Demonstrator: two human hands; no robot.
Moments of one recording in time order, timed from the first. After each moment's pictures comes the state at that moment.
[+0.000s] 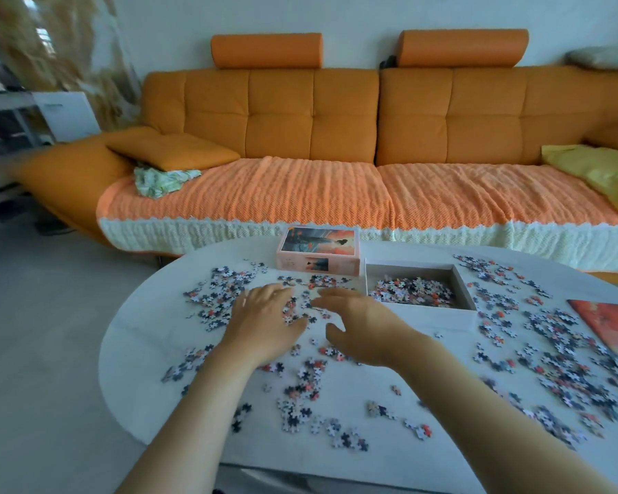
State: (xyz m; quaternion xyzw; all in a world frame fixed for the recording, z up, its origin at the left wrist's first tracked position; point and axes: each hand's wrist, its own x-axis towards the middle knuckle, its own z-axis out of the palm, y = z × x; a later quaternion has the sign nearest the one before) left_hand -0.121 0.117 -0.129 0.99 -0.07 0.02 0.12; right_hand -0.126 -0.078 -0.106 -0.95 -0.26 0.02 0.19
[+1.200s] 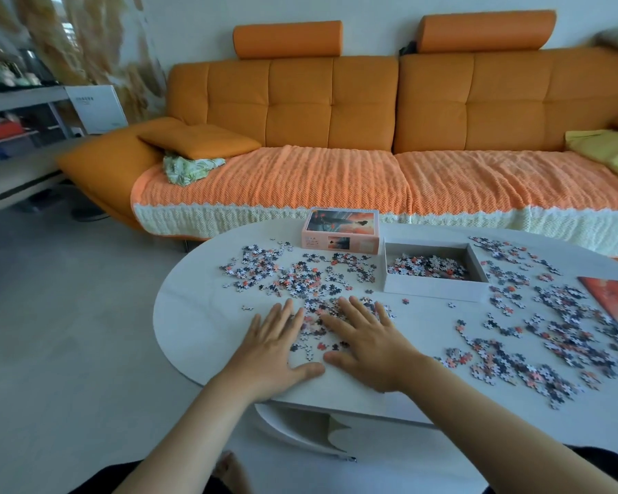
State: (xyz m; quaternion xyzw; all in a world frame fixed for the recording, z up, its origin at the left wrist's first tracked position) left_hand -0.209 0.160 -0.173 0.98 -0.14 -0.09 0.06; right_hand -0.184 -0.059 -0.166 -0.96 -0.27 0.04 0.03
